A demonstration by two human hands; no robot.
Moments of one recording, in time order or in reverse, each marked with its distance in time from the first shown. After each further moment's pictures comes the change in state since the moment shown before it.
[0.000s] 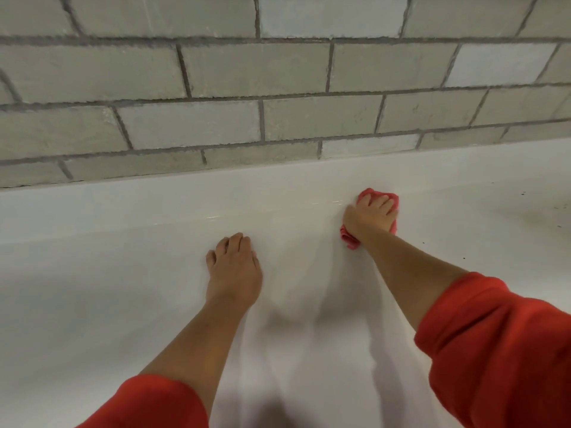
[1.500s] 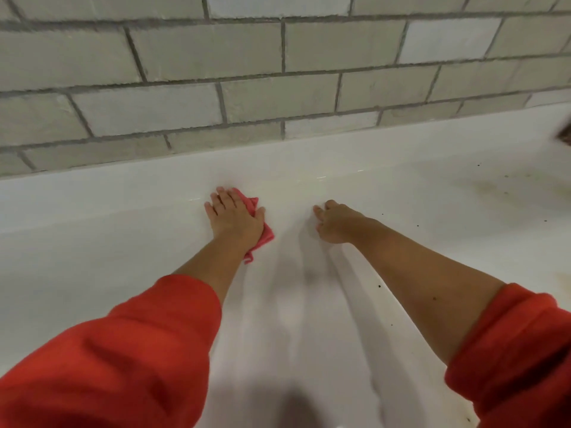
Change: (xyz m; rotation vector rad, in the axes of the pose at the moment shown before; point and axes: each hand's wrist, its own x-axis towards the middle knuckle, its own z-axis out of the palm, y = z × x) left_hand 0.043 0.062 -0.001 0.251 -0.173 -0.074; right_hand -0.069 0.041 -0.033 -0.183 -0.350 -0.447
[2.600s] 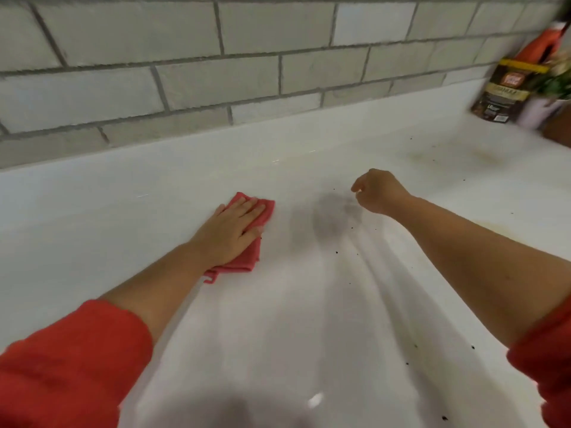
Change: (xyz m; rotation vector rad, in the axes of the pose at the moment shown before) left_hand -0.040 0.000 0.009 -0.133 -0.041 0.808; right_hand -0.081 0.095 -0.016 0.287 0.324 0.329
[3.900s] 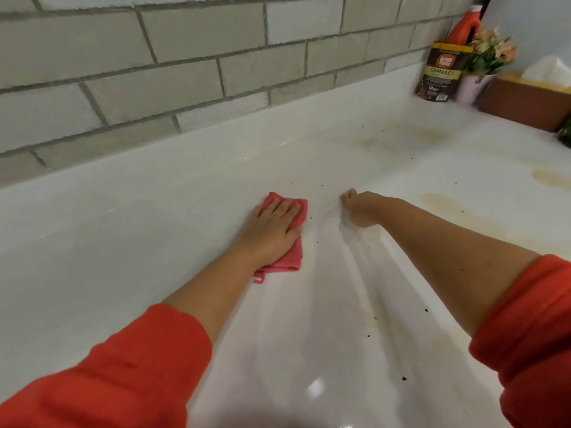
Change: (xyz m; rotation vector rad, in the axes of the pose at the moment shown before) left_hand 0.047 0.121 0.020 0.054 -0.023 0.131; right_hand -0.034 0.050 0.008 -0.350 -0.303 0.119
